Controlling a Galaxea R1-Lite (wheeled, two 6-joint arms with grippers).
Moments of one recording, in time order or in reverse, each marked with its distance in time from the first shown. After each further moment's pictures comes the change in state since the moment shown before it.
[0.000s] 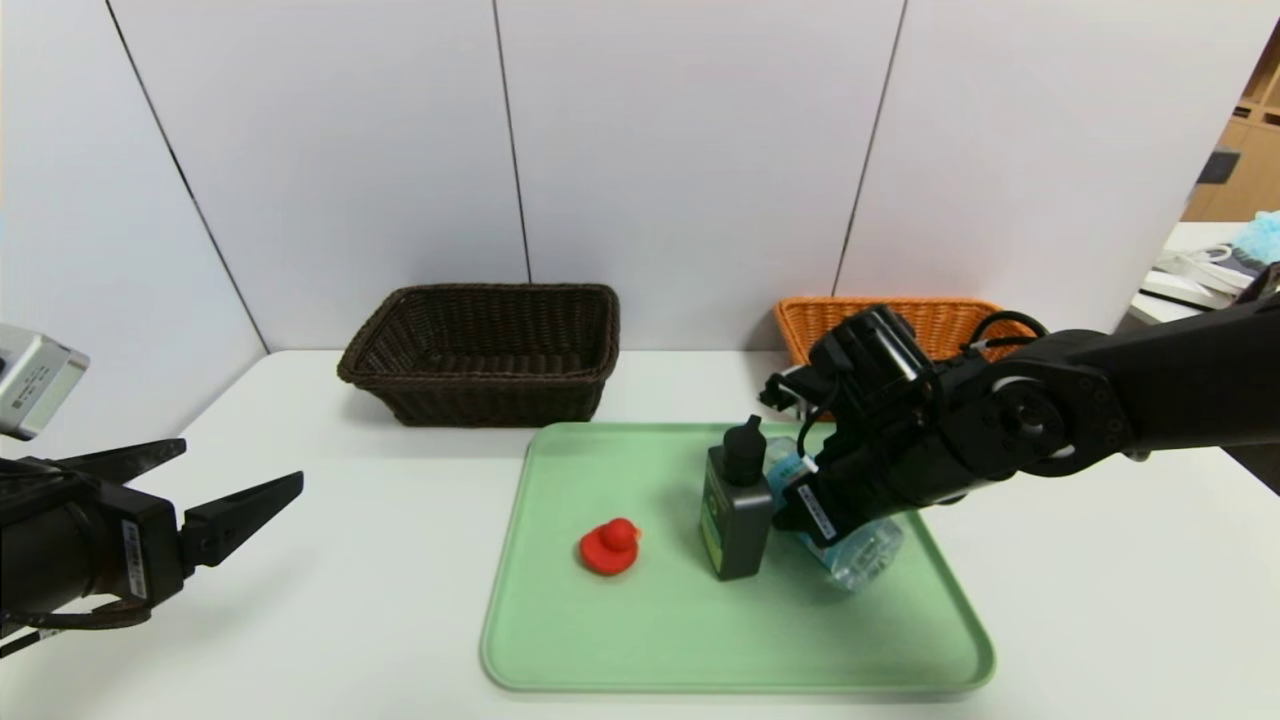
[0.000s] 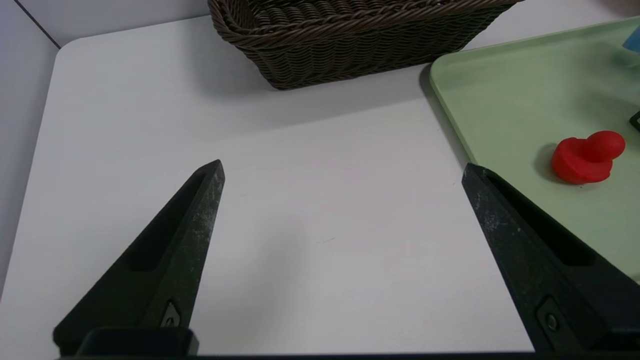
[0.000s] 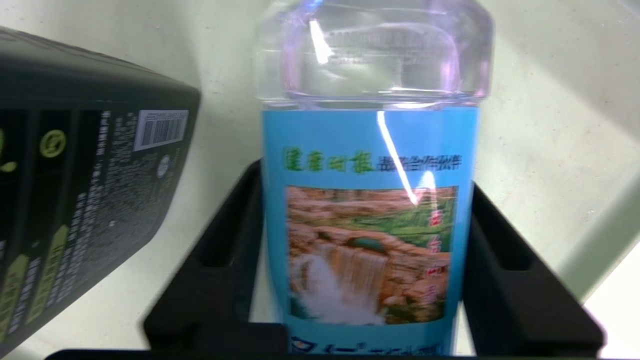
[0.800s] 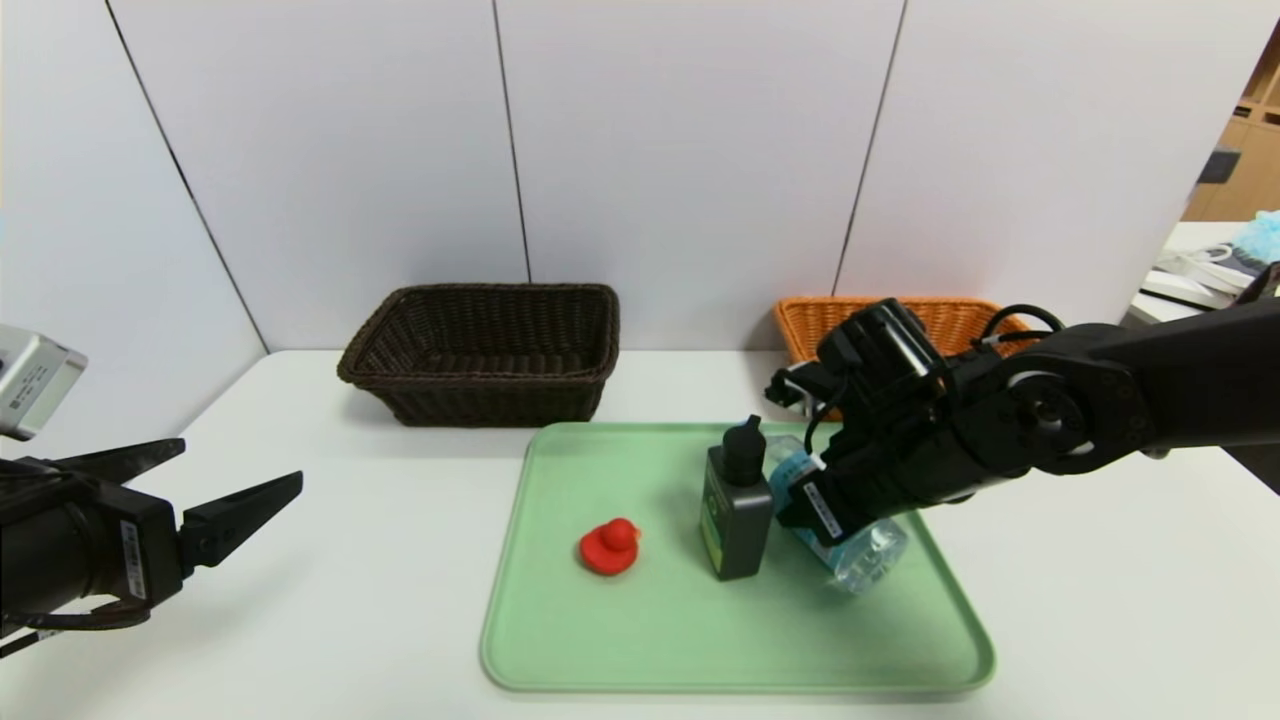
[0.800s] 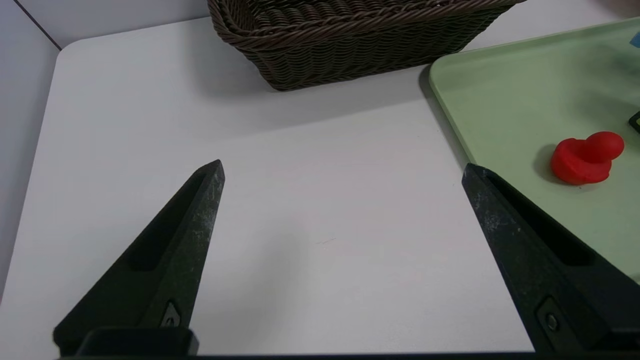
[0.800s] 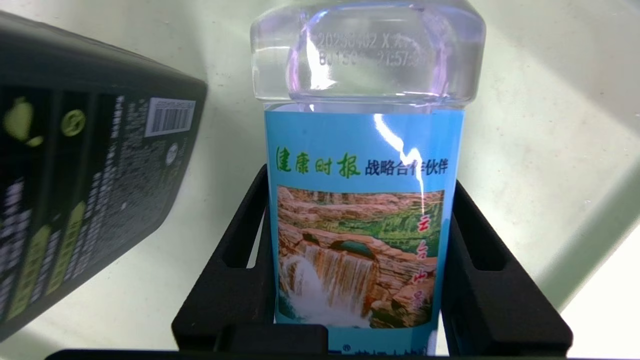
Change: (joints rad) left arm 0.000 -0.003 0.000 0.000 0.001 0.000; right arm -0.002 -0.026 0.004 0.013 0.008 0.003
